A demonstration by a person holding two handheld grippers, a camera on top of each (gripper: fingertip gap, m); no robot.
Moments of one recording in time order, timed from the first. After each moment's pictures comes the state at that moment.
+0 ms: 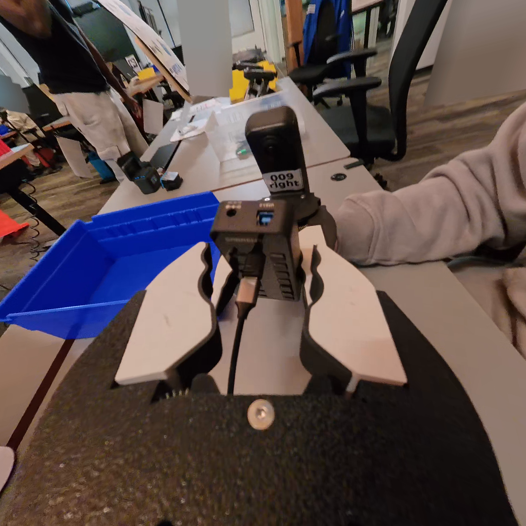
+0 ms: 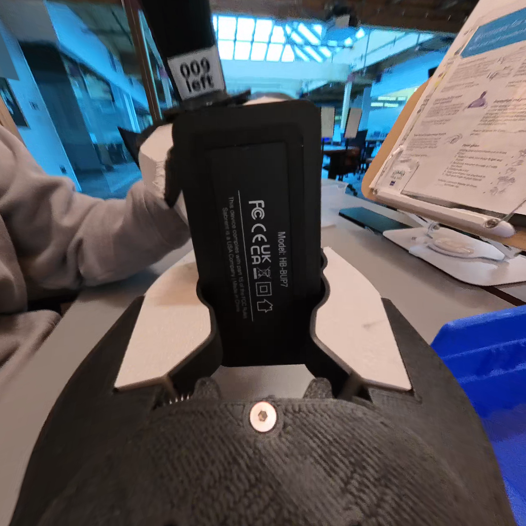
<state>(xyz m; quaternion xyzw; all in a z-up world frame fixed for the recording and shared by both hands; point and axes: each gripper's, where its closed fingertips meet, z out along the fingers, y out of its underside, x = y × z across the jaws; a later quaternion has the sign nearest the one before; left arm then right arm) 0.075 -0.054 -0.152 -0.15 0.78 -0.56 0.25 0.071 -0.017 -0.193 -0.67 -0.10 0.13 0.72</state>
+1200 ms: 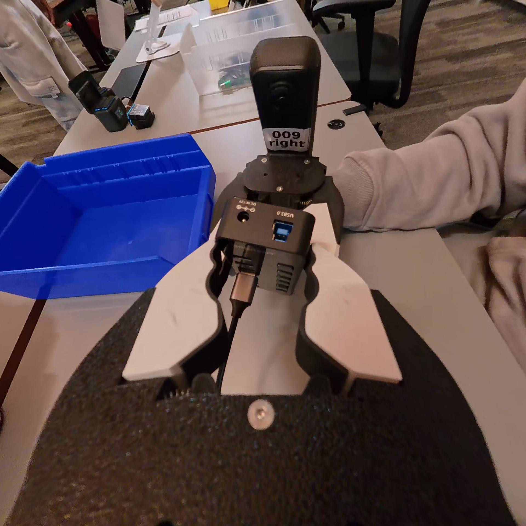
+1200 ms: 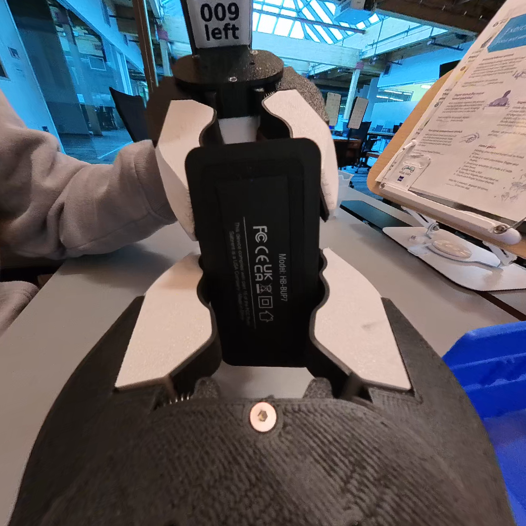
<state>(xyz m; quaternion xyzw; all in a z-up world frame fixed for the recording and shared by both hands) 0.075 -0.050 -0.182 -0.18 0.83 -0.49 0.19 0.061 -0.009 -0.209 -0.69 -0.14 0.10 0.70</state>
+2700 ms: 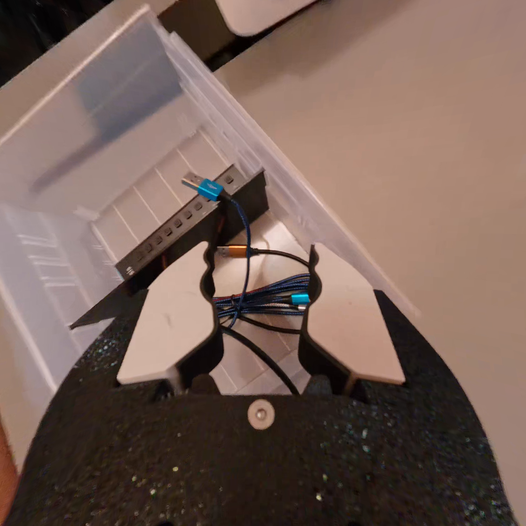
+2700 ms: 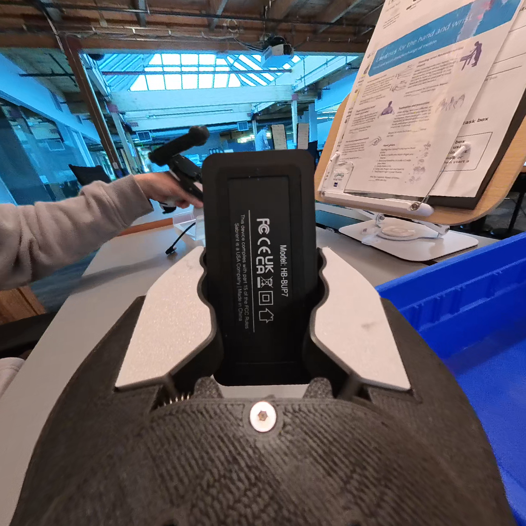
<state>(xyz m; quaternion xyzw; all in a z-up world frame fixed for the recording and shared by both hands) -0.037 0.338 -0.249 -0.68 0.65 -0.16 0.29 0.113 -0.024 -0.189 -0.66 -0.01 0.11 0.74</state>
